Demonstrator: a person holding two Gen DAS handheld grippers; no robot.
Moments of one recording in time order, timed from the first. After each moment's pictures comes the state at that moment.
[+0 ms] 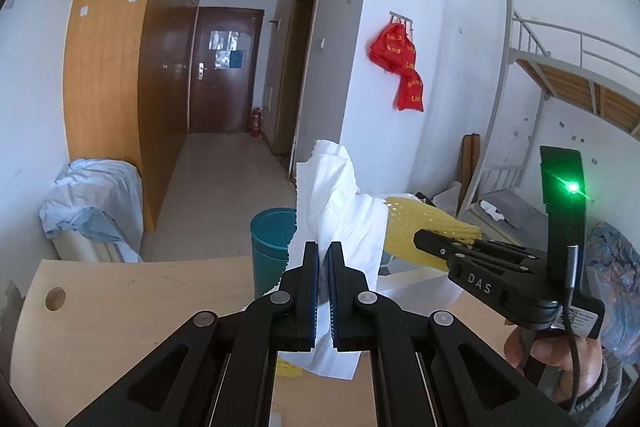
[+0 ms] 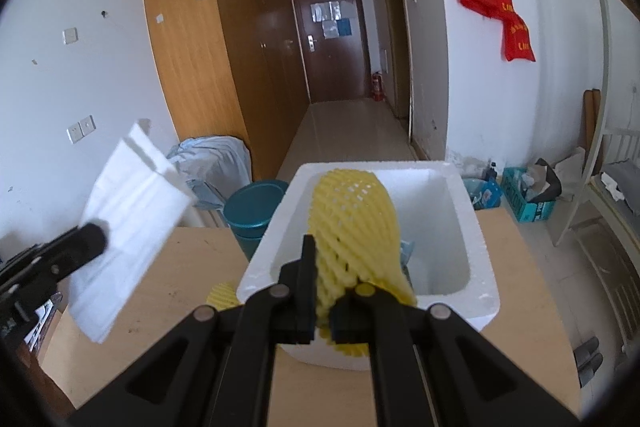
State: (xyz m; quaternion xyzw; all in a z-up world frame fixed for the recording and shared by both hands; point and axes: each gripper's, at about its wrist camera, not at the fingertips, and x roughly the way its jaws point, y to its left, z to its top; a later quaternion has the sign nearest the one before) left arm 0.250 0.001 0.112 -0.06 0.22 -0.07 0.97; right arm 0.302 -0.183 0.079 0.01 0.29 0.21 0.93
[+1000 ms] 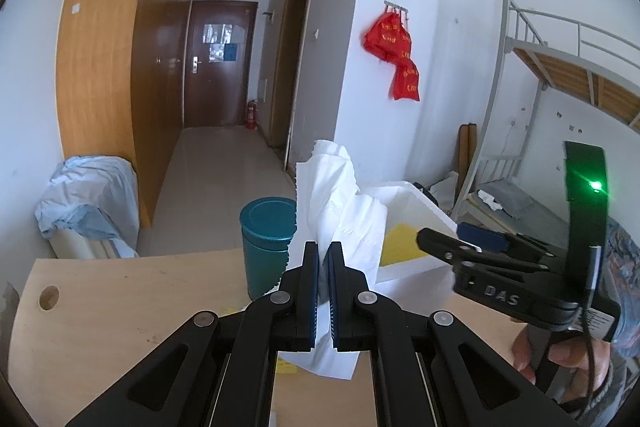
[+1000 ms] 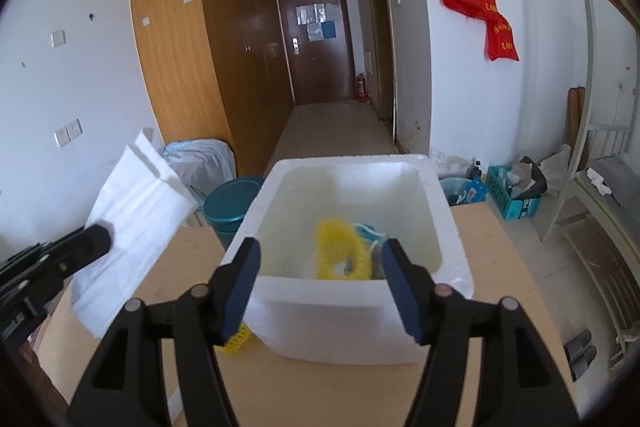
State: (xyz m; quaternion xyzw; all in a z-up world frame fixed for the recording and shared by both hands) left arm 0.262 0.000 0.102 -0.05 0.24 -0.08 0.97; right arm 0.294 -0.201 0.084 0.02 0.28 0.19 0.94
